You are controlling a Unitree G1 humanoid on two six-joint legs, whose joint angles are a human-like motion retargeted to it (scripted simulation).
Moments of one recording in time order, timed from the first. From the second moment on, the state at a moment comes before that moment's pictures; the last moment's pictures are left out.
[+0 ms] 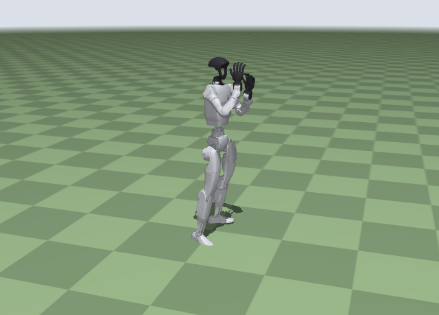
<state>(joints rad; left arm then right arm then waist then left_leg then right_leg) -0.44 0.32 -0.39 -0.49 0.07 -0.49 0.40 -0.83 -0.30 0.33 -0.48 -0.08 -0.33 -0.52 0.04 -0.09 -0.02 0.17 0.09 0.52 0.01 -0.18 -0.14 0.04 -0.22 -0.19 0.05 -0.03 0.26</state>
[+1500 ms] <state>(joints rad) -0.62 0.23 -0.32 -0.49 0.09 -0.43 0.45 -0.93 -0.14 0.28 -0.50 -0.13 -0.28 -0.50 0.02 -0.07 -0.02 0.17 0.10 0.52 -0.01 -0.17 -0.13 0.03 -0.21 -0.19 0.06 -0.03 0.26</state>
